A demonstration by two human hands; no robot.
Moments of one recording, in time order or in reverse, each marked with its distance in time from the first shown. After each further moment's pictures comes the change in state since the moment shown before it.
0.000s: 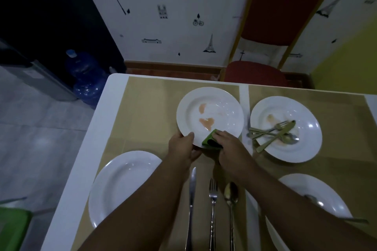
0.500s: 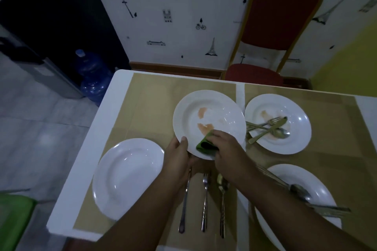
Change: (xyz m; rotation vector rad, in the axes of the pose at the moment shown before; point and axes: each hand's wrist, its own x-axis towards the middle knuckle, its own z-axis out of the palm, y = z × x) left_hand -0.080 -0.034 -0.026 -0.053 -0.135 0.259; right_hand -0.053 -0.029 -0.021 0.049 0.048 -0.210
